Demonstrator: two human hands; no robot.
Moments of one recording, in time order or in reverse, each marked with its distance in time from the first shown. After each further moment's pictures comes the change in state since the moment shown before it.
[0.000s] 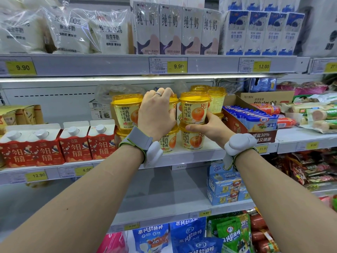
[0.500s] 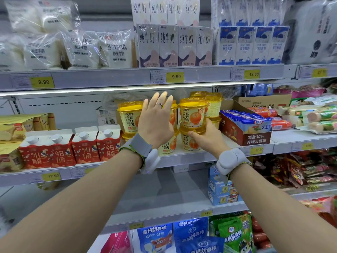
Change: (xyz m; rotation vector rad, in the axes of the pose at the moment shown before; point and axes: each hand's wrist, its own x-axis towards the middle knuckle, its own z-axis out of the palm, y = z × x) left_hand -0.011 0.006 -0.025 0.132 -0.221 0.028; right_hand -0.041 -0.010 0.018 -0.321 0.217 -0.060
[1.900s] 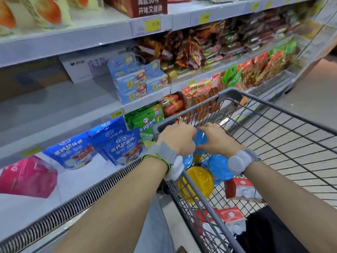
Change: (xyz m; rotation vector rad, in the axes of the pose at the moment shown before) left_hand -0.233 0.311 0.133 -0.469 -1.012 0.539; right_hand -0.312 0.280 -0.141 -0.853 -0.471 0.465
